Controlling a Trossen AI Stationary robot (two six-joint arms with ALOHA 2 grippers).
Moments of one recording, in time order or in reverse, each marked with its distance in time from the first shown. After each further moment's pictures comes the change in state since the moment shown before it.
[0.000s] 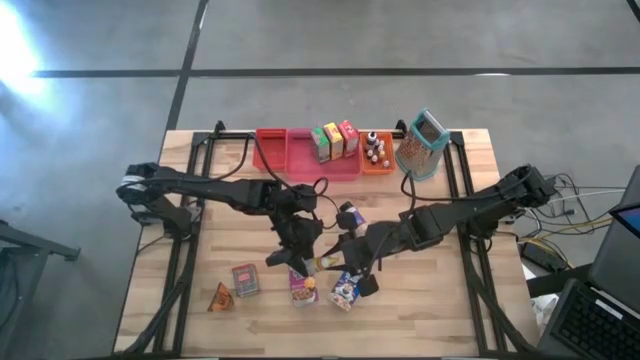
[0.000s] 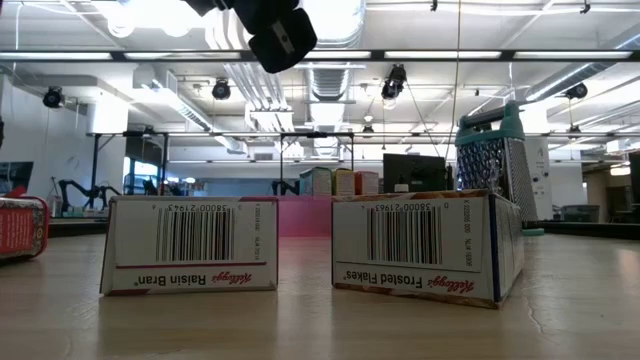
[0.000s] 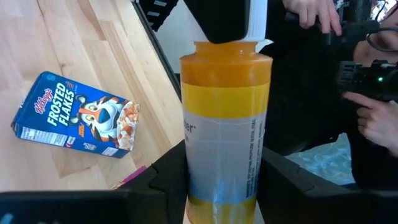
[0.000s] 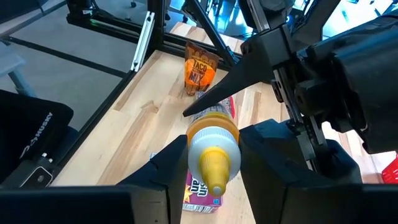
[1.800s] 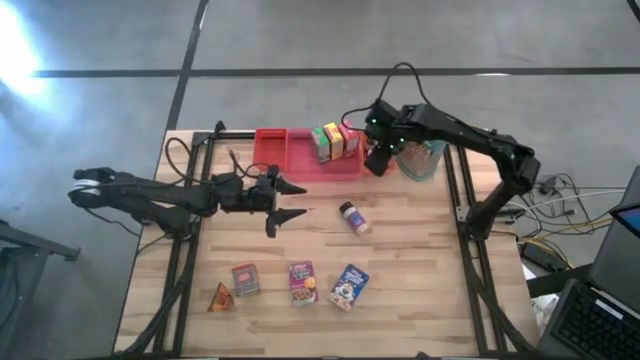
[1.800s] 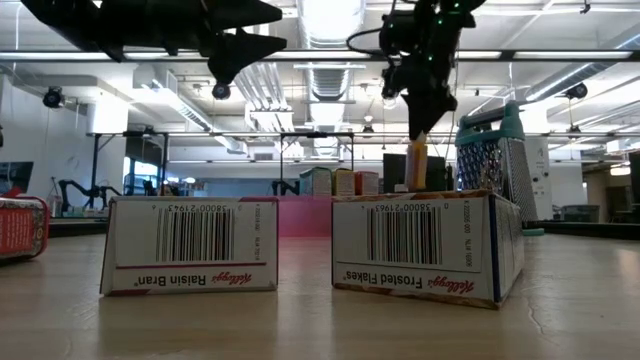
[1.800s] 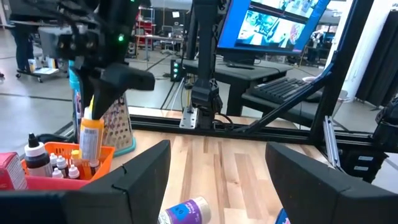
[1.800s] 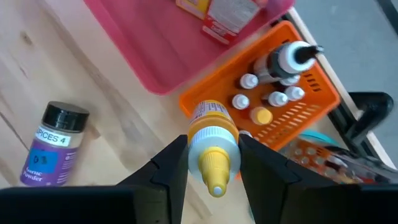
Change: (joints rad) left arm 0.085 -0.454 -0.706 0.978 -0.821 0.057; right arm -0.875 0.056 0.143 -0.821 -0.036 0.137
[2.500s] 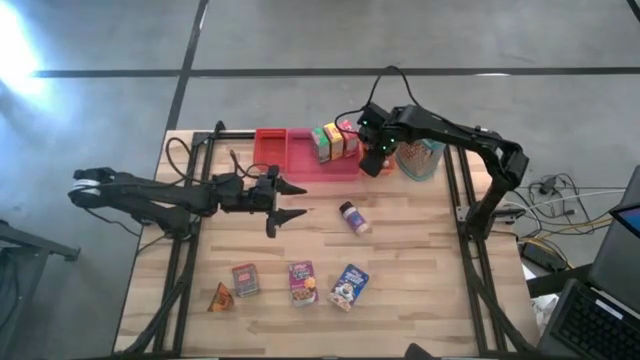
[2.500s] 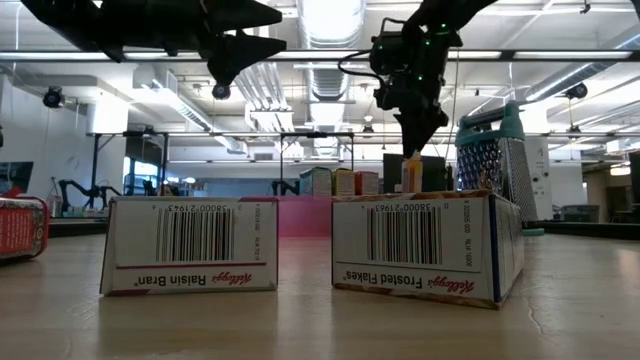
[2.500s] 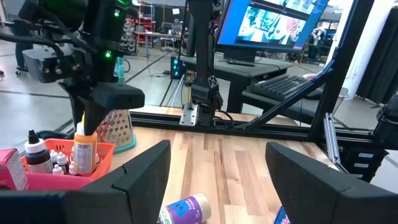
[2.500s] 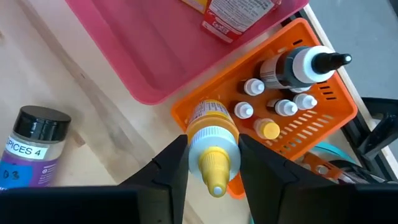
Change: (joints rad) left arm 0.000 0.000 0.001 -0.013 0.000 0.000; right arm -0.027 0.091 0.000 0.045 0.000 -0.036
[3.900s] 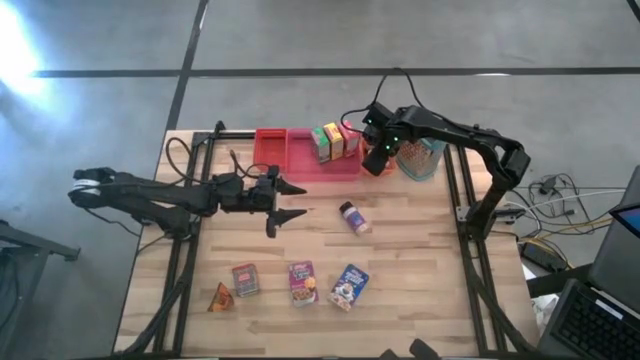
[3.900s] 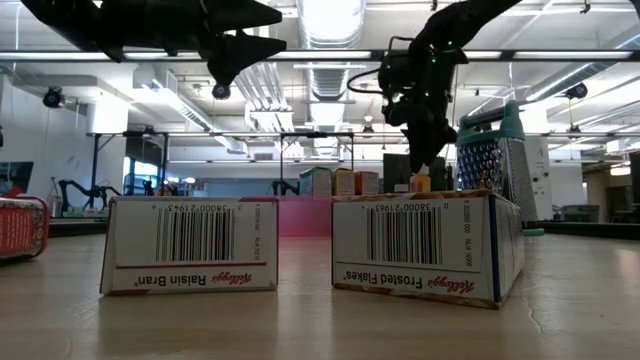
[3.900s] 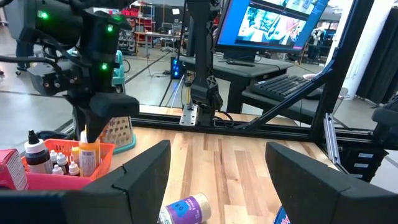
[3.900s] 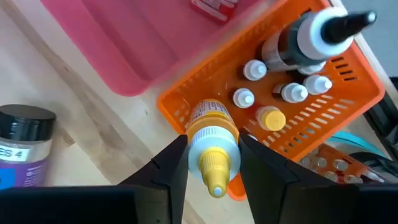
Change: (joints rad) left arm 0.000 0.000 0.000 0.000 0.000 0.000; right arm -0.066 -0.001 -0.095 0.064 -0.072 0.005
